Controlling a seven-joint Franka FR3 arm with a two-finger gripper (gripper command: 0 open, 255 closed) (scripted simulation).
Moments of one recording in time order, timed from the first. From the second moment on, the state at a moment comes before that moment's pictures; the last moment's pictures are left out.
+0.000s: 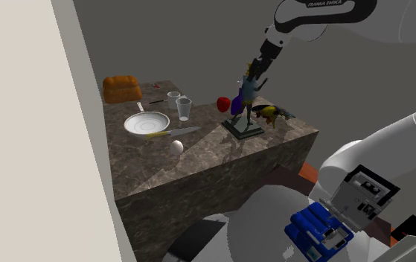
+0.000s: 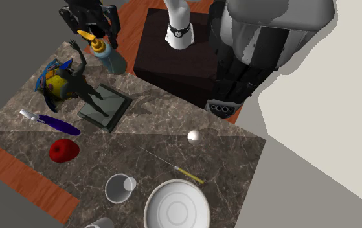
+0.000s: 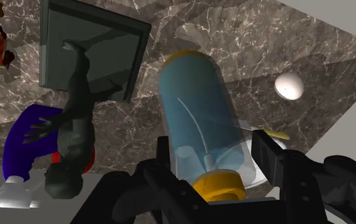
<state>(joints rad) -0.20 -0.47 -0.20 -2.18 0.15 1.99 -0.45</state>
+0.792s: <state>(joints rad) -0.27 -0.41 -0.45 -2.08 0.13 1.90 -0.75</state>
